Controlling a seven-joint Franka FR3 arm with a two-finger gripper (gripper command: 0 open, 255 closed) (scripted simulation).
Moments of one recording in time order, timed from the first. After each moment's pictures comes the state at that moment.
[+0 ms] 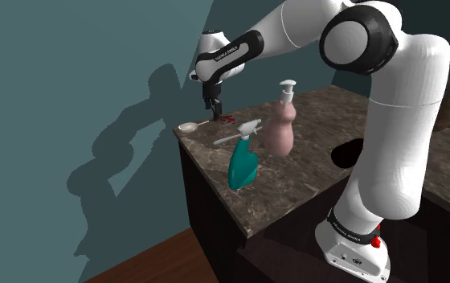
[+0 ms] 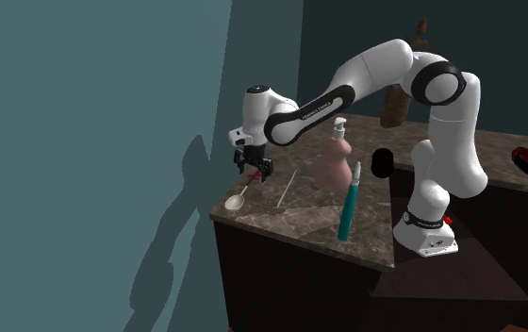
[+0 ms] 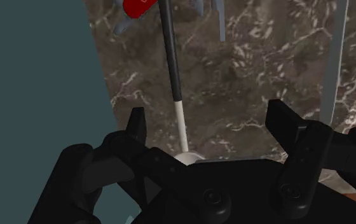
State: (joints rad) arm 0.13 0.27 -0.24 -1.85 -0.01 2.20 -1.23
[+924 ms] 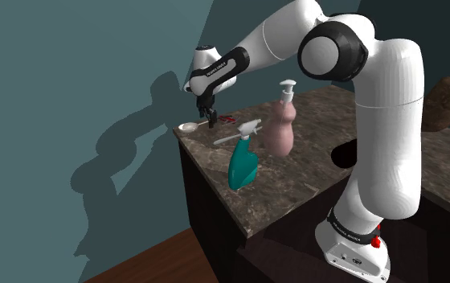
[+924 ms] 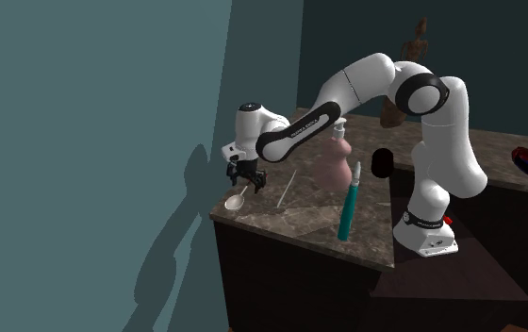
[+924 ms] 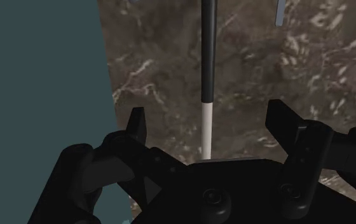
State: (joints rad) arm 0.12 0.40 -0.22 -1.80 0.01 2.29 -1.30
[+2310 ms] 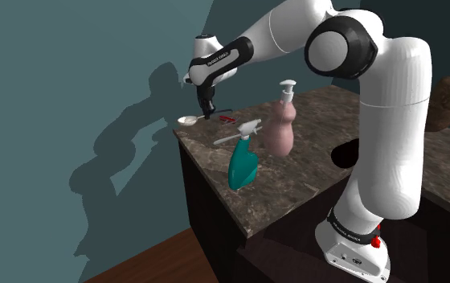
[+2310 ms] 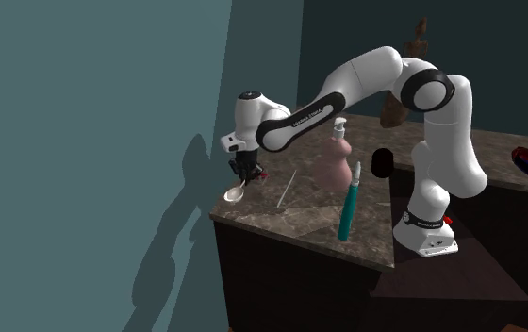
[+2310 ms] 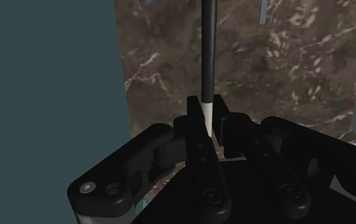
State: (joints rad) arm 0.12 0.36 -0.22 -1.77 0.00 2.22 -1.30
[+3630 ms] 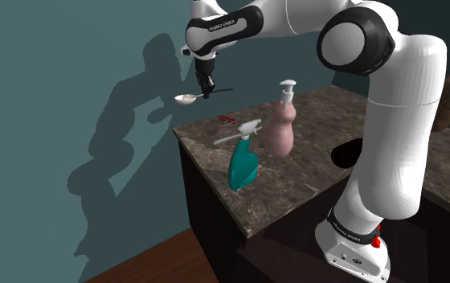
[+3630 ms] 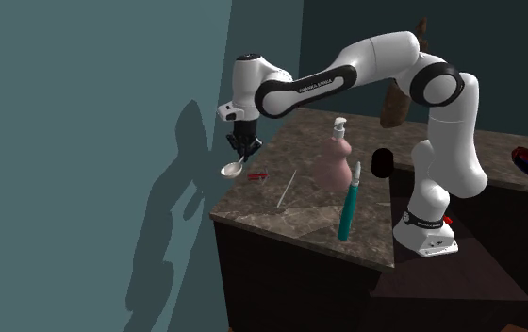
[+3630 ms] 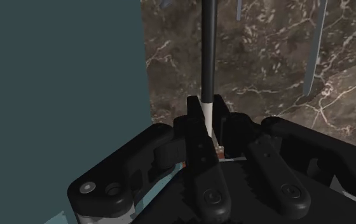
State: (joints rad) arm 0.13 0.29 -0.23 -1.60 -0.02 1.98 -1.31
